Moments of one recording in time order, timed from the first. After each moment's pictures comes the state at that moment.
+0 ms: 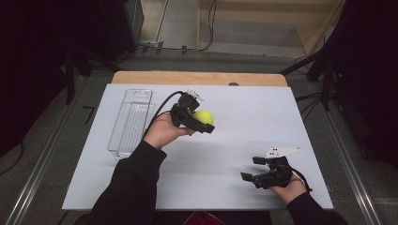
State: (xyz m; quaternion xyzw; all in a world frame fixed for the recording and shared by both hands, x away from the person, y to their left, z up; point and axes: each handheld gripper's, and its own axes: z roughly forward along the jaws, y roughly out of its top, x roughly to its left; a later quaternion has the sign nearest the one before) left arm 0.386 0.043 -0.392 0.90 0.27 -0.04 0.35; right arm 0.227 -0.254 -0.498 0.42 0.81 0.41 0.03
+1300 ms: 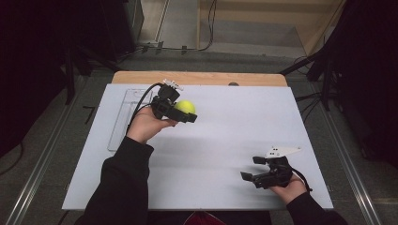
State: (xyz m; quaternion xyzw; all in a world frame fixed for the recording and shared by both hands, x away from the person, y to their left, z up) left arm 0.402 0.091 -0.377 0.88 0.32 0.00 0.35; right arm 0.227 -0.254 -0.497 0.42 0.81 0.41 0.03
